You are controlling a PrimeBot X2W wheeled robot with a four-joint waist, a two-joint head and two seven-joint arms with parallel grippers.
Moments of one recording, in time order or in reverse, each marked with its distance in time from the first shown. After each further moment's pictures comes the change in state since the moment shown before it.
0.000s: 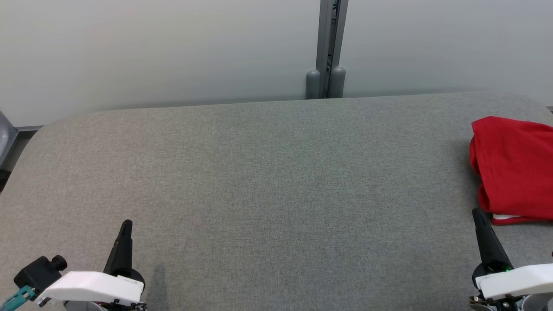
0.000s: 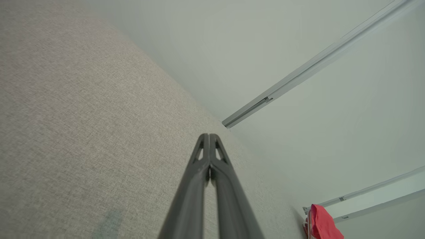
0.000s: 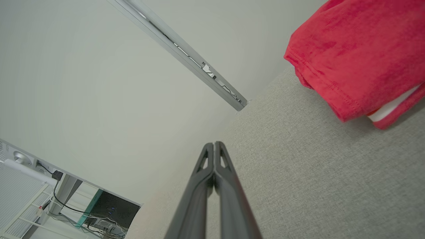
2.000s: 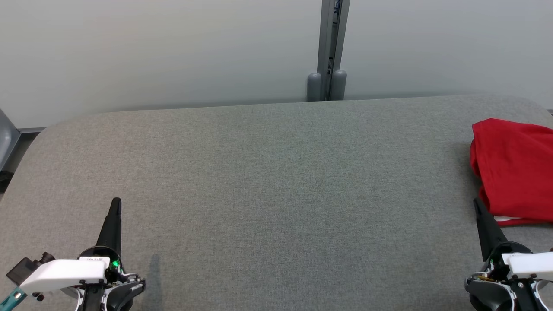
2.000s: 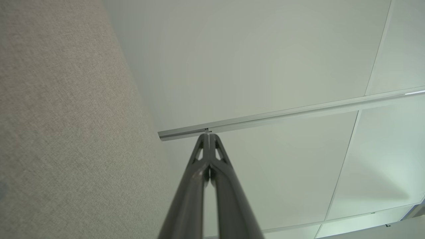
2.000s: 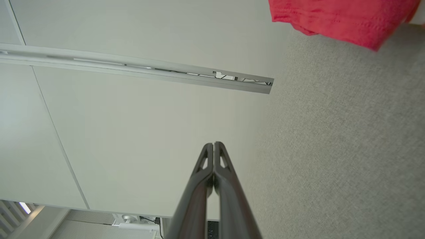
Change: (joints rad) left arm -0.096 -0.102 0.156 0.096 -0.454 -0.140 0.118; right arm -0.095 0.011 -0.029 0.114 0.568 0.000 0.080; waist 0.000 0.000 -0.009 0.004
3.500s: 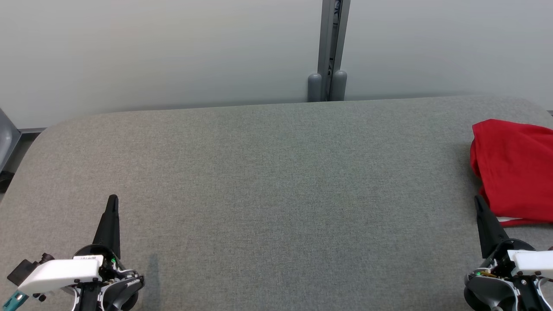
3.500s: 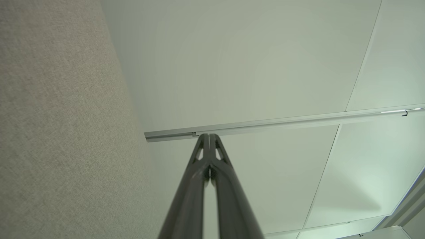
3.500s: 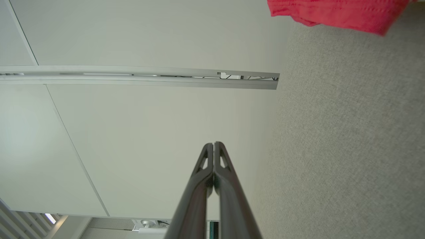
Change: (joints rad) left arm -0.016 -0.025 0.036 0.018 -0.080 -0.026 0.027; right arm -0.019 0.005 -0.012 0.023 0.105 0.000 0.020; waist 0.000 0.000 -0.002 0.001
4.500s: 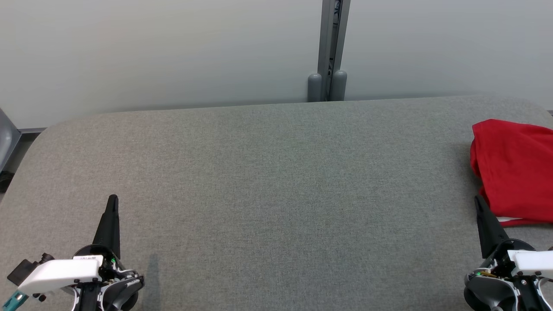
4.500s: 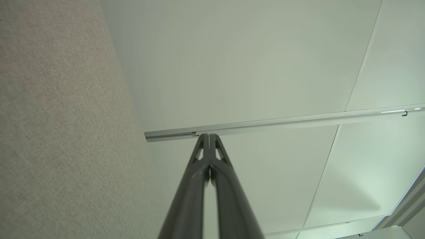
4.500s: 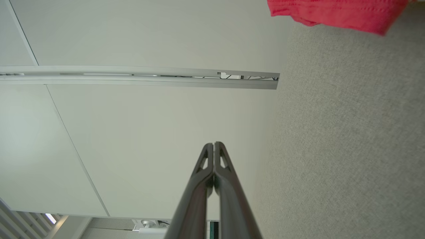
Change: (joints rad) left arm 0.000 -0.002 0.004 0.000 0.001 0.000 0.004; right arm 0.000 0.002 -0.003 0.000 -0.001 0.000 0.002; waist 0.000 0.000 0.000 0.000
